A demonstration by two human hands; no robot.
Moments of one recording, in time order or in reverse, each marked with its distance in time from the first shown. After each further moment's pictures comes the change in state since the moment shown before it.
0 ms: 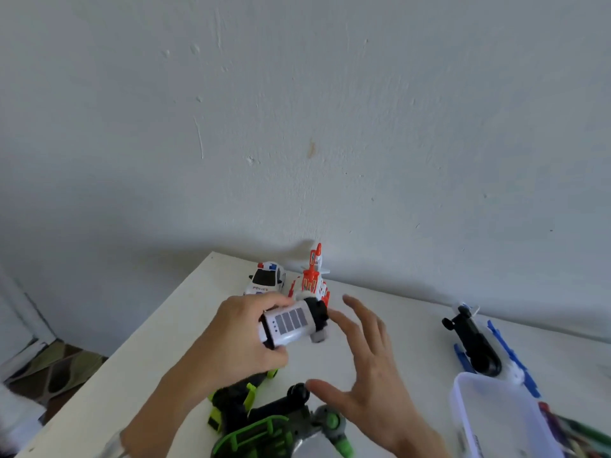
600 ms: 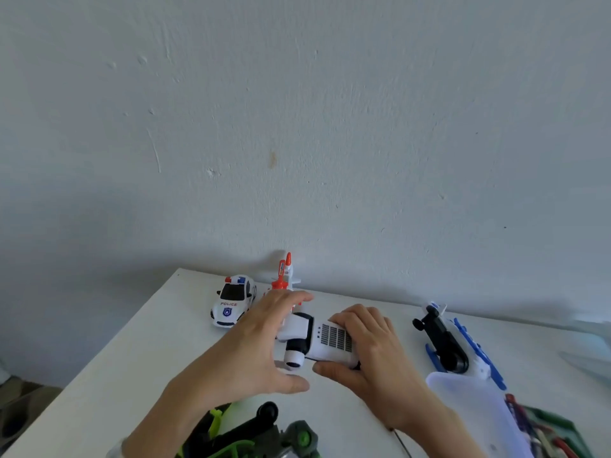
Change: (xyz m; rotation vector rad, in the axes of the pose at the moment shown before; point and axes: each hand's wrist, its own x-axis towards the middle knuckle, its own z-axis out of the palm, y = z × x) left_hand 0.032 0.022 0.035 0.032 -0.203 0.167; right_hand 0.006 0.033 -0.049 -0.146 0.072 -0.085
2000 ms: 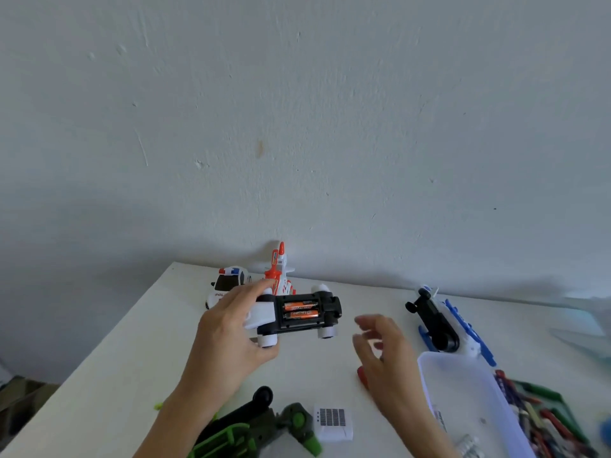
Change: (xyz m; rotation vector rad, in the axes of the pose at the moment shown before) left_hand -0.008 -0.007 0.018 0.158 0.547 0.090; right_hand -0.033 0.001 0.015 0.348 0.230 0.599
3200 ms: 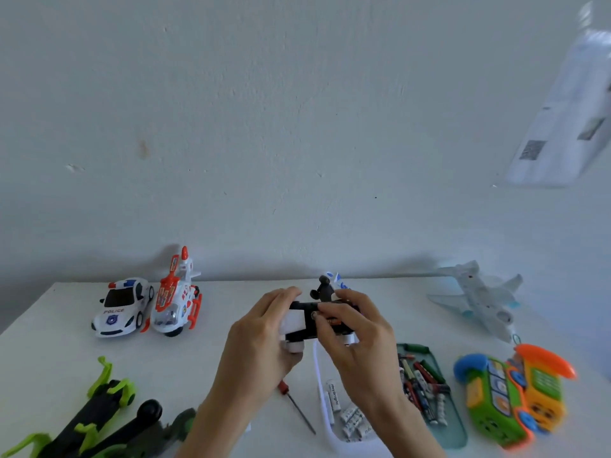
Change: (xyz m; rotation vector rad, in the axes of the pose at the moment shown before) left_hand 0.012 0.123 0.111 -0.161 -0.142 0.160; right_hand -0.020 0.027 -0.104 0.082 0.282 -0.198
